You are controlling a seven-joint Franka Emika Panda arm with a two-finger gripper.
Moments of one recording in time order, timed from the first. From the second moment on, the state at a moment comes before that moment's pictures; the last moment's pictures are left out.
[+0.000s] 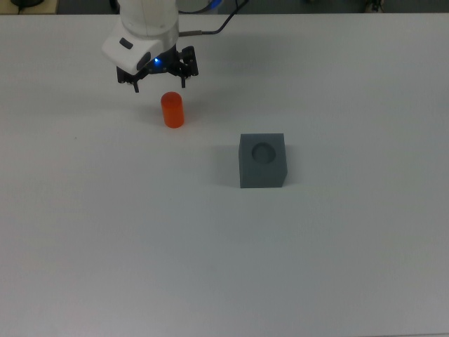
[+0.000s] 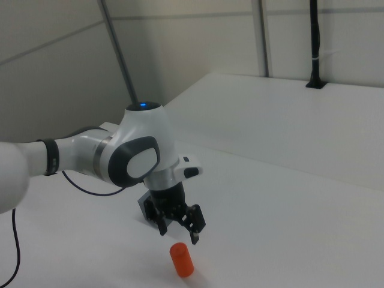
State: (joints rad) arm 0.04 0.03 -0.07 -2.04 -0.07 1.98 -0.17
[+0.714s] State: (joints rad) arm 0.06 0.14 -0.06 -2.04 -0.09 1.99 -0.17
